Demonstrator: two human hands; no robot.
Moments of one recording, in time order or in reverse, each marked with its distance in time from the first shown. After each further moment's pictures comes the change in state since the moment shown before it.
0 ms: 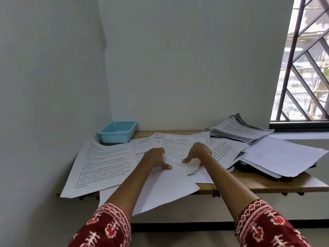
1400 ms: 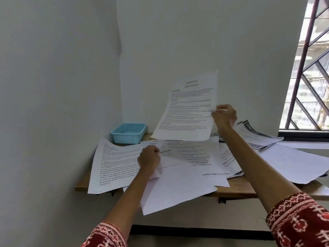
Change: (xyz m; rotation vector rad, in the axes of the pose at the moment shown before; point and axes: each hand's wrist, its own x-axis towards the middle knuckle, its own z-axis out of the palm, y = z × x) left_hand -0.031 -0.034 -0.001 -0.427 0.590 -0.194; right_hand 0.004 -0.003 -0.093 1.239 0.777 -0.116
